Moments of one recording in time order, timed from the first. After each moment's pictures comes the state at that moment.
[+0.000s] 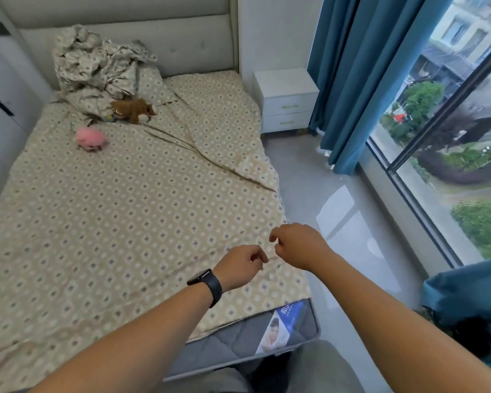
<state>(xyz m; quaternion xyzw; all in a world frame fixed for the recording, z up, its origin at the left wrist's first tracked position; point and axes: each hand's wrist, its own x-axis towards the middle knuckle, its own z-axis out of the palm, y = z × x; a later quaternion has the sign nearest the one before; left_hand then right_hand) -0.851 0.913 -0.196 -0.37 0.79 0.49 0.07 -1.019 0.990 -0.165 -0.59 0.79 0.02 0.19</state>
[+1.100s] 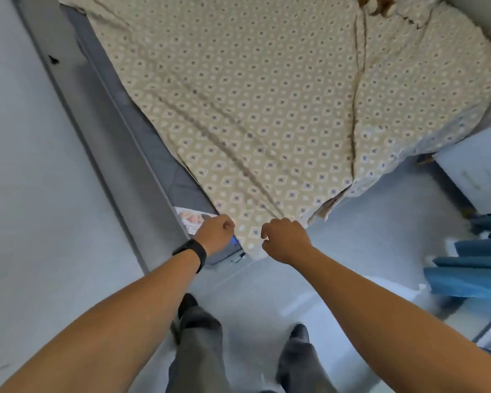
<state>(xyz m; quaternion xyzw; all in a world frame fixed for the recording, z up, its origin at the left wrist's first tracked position) -1.056 1.141 -0.418 -0.80 0.34 0.47 -0.17 -1.224 1.035 -0.374 -0.88 0.34 0.29 0.18</state>
